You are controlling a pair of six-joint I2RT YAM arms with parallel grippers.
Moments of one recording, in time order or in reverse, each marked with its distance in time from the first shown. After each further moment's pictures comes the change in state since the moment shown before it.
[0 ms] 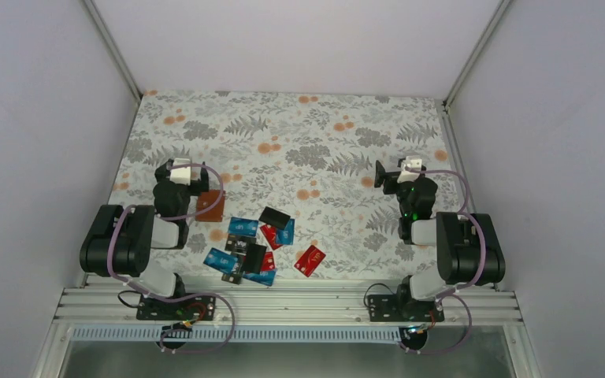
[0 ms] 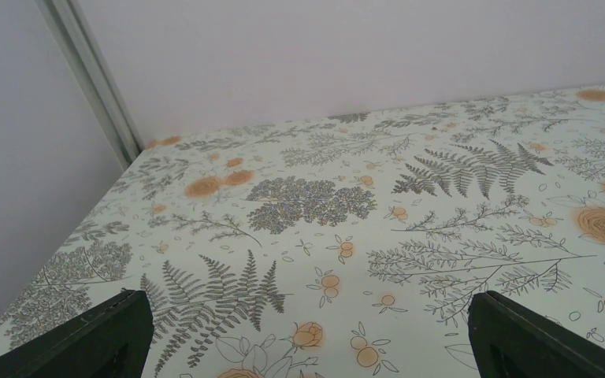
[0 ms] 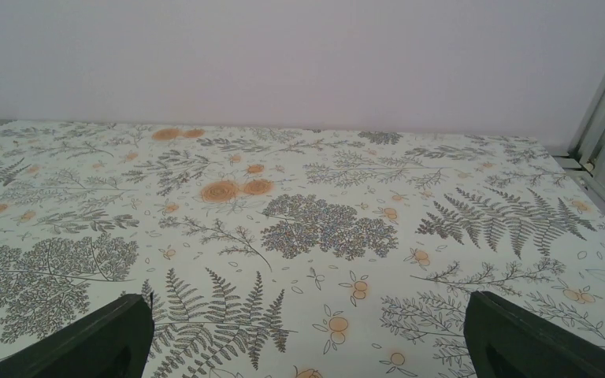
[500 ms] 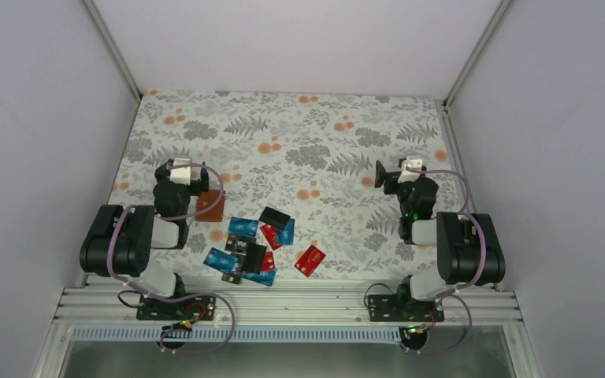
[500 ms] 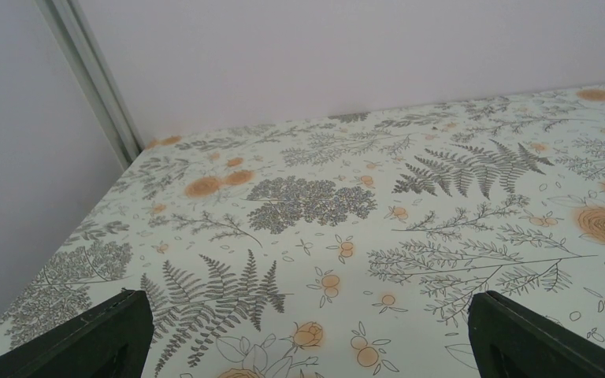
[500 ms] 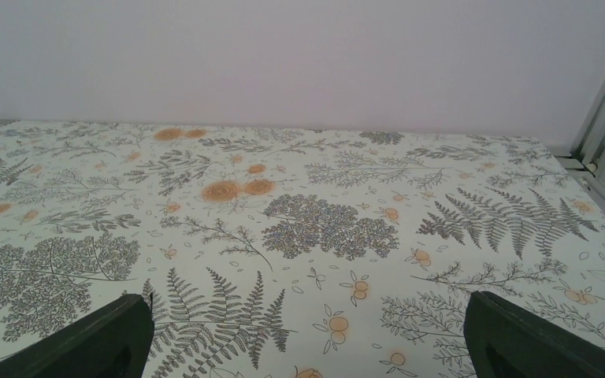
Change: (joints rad) left arm 0.000 0.000 0.000 0.000 0.000 0.000; right arm -0.008 0.000 0.000 0.000 -0.014 0.000
